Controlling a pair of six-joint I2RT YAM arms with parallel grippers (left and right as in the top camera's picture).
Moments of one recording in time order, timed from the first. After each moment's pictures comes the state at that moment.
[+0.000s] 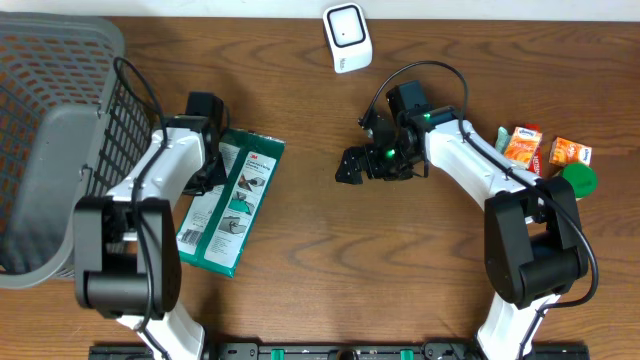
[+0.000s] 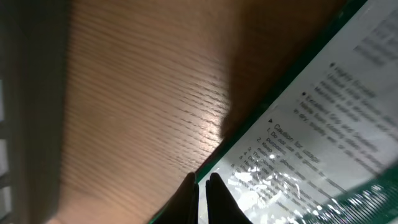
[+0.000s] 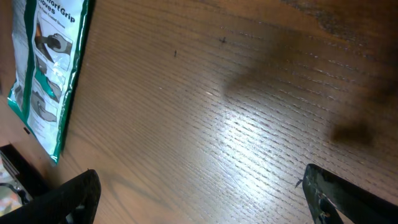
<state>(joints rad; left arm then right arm) -0.06 1.85 1.19 -0.87 -0.32 -0.32 0.34 1.96 1.34 -0.74 -0.55 0.15</state>
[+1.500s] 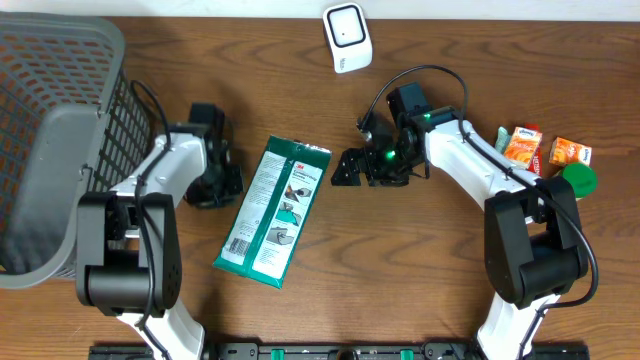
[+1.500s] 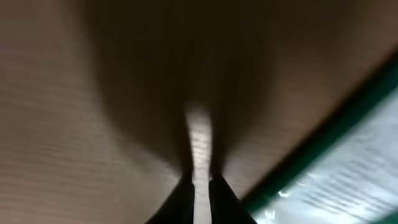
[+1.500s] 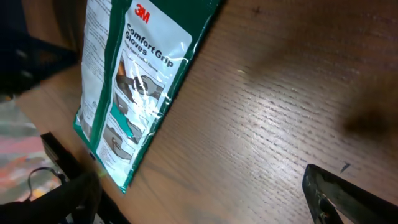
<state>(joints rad) -0.06 1.86 1.10 -0.85 0.06 -0.25 0.34 1.96 1.33 -0.78 -0.65 0.19</state>
